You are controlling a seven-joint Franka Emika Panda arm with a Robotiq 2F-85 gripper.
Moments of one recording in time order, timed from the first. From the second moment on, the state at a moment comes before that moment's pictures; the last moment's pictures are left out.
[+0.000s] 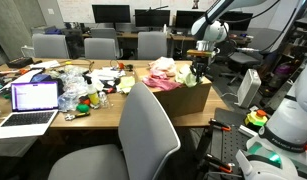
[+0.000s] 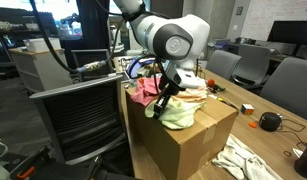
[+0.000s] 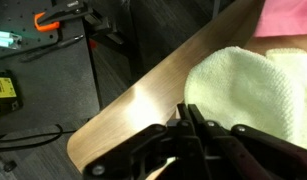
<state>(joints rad) -0.34 0.15 -0.38 -2.28 0.25 2.13 0.86</state>
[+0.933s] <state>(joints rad) -0.27 -0.15 -0.25 -2.36 -0.03 2.13 1.00</state>
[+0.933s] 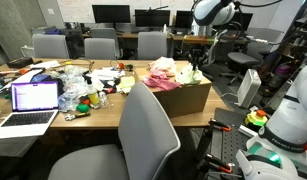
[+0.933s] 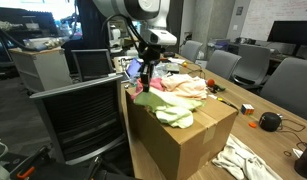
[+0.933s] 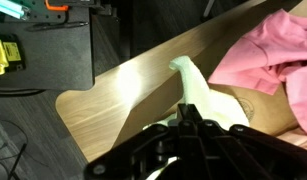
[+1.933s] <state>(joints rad) -0.24 -0.54 0.04 -2.47 -0.14 2.12 1.15</state>
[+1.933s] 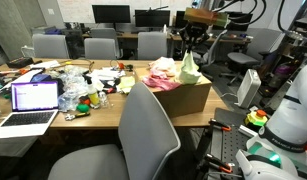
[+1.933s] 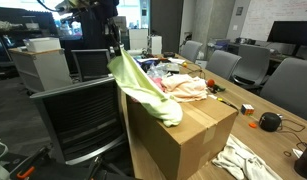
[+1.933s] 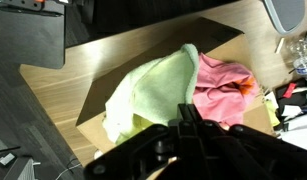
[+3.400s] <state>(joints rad) -0.24 -1.18 0.08 -2.52 -0.14 1.78 1.12</state>
